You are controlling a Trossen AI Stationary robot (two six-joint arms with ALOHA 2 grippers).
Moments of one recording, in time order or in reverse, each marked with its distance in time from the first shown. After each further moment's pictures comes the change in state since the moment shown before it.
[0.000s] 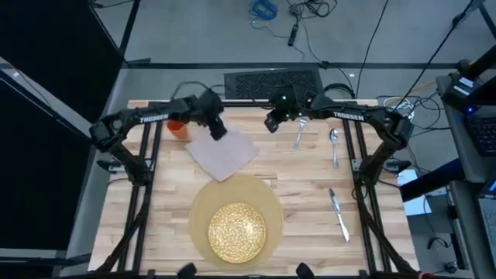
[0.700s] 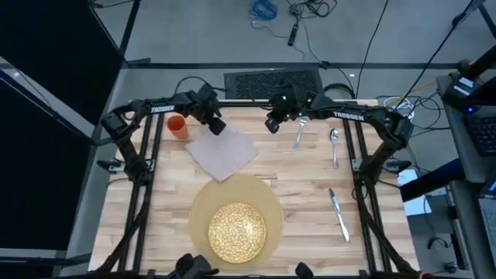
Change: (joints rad) left arm 0.102 0.162 0.000 0.044 0.125 -0.011; right arm 0.000 0.000 0.000 0.002 -0.003 -0.041
